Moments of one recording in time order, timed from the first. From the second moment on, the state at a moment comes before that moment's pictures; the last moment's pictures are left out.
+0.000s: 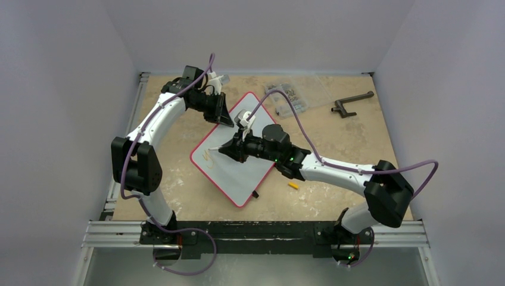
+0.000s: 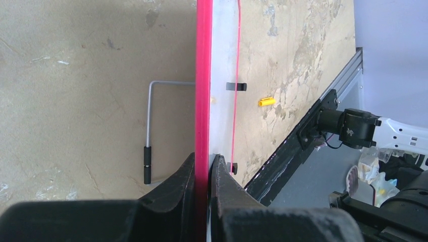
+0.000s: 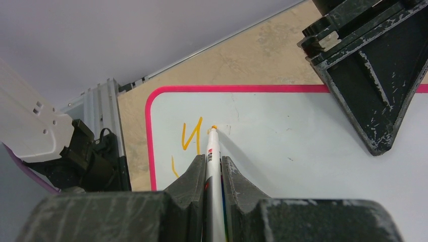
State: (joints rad) left arm -0.26 1.76 1.59 -0.87 0.68 -0.11; right arm 0.95 1.48 0.95 0.41 -0.25 0.23
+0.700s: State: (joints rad) left arm -0.26 1.77 1.59 -0.87 0.68 -0.11; right arm 0.95 1.45 0.86 0.43 -0.25 0.22
